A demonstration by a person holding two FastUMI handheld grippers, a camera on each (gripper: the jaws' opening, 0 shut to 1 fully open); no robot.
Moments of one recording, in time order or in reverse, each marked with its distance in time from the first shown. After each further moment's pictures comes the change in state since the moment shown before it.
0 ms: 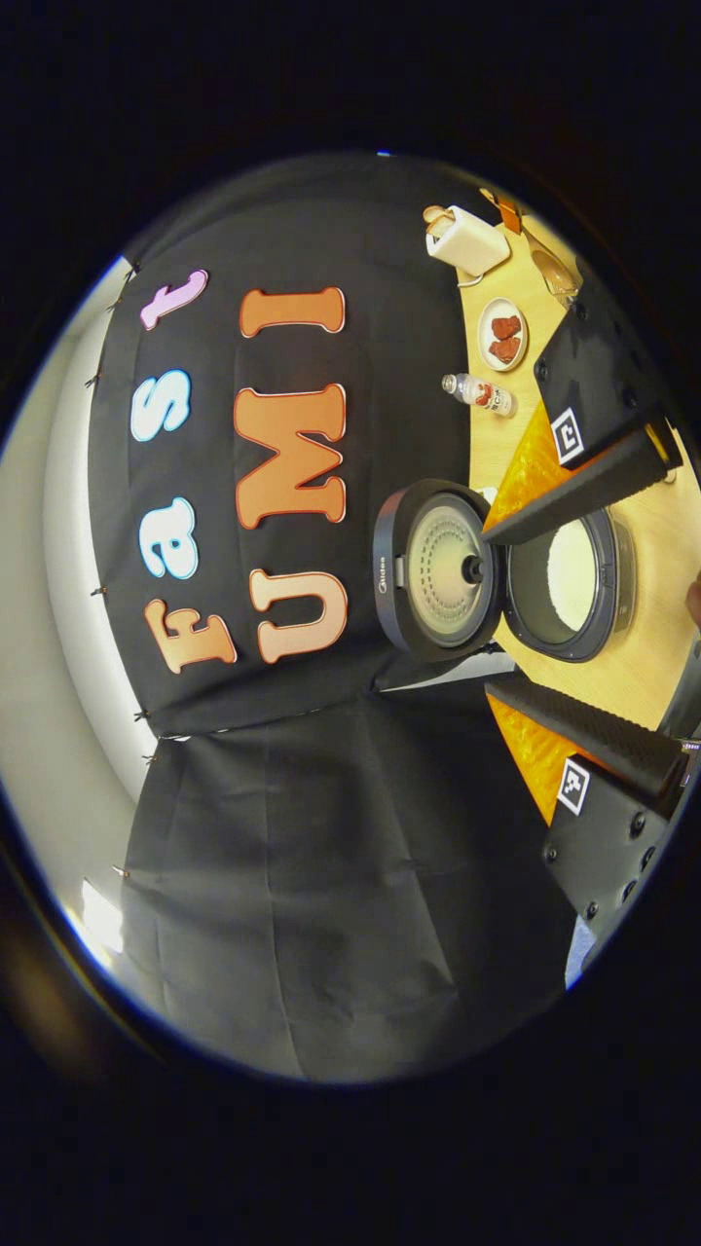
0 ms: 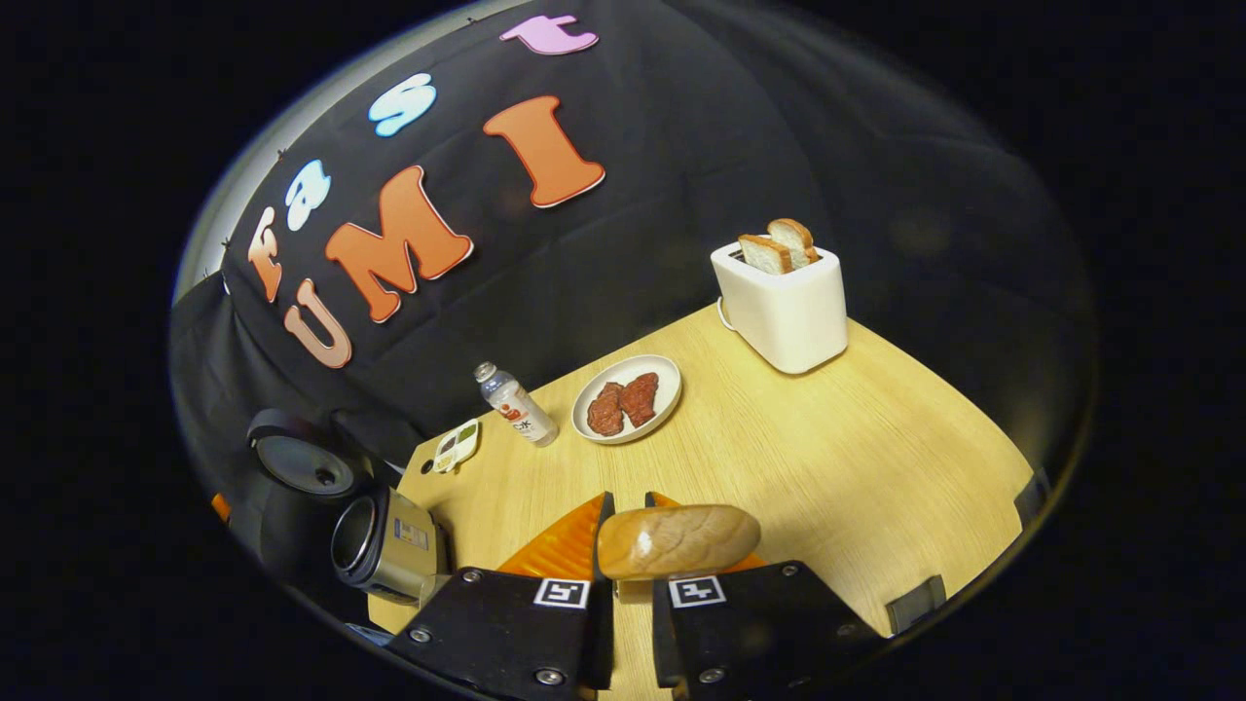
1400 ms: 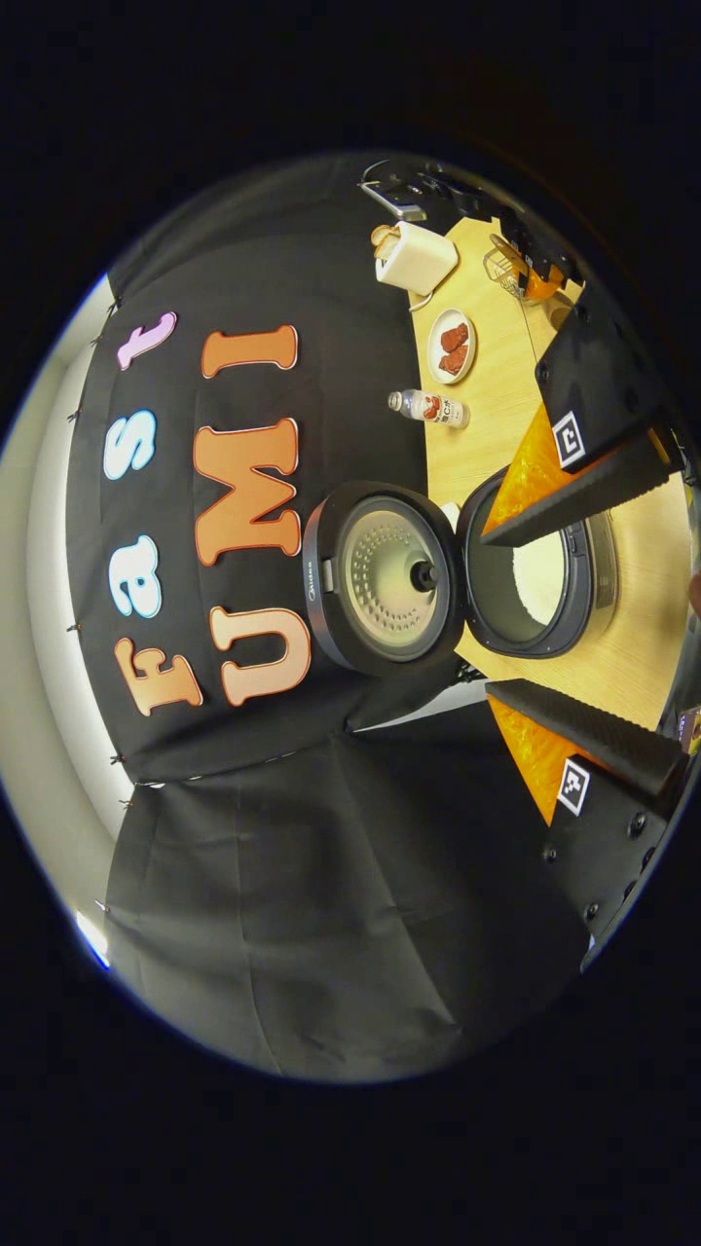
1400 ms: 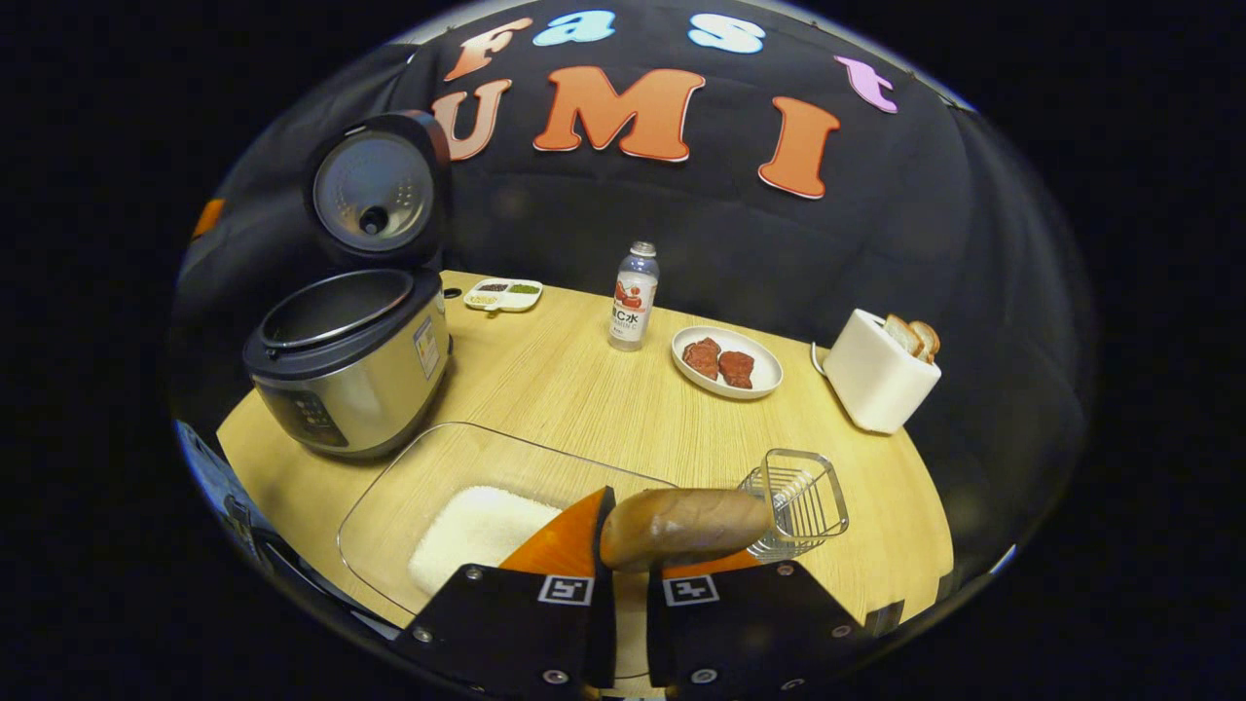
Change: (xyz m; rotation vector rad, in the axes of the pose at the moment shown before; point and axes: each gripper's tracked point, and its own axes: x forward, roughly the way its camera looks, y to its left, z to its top) left arm 0.019 0.021 -0.071 0.056 0.087 -0.163; right arm 0.016 0.120 -0.145 -0.726 0.008 -0.081
